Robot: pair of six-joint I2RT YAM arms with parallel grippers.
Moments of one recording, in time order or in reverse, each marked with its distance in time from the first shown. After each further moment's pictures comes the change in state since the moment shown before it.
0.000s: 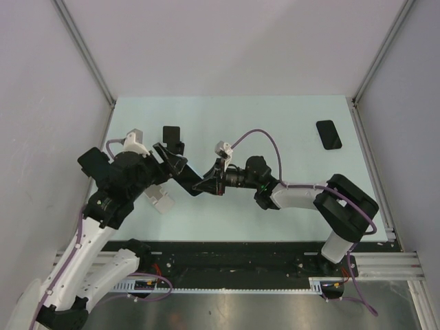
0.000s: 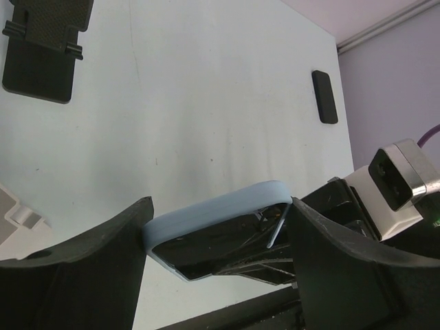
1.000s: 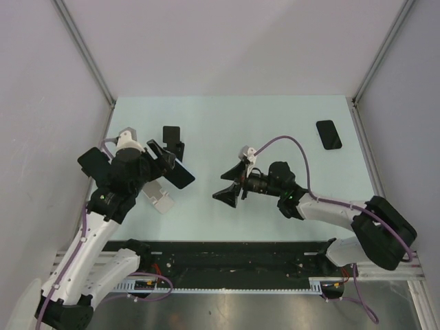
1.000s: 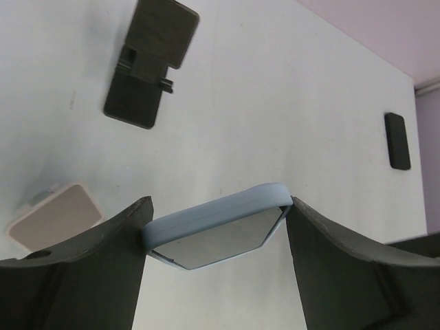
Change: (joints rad) left arm 0.080 0.035 -0.019 0.000 -0.172 0.085; right arm -0.095 -0.382 -0.231 -0.281 0.091 -0.152
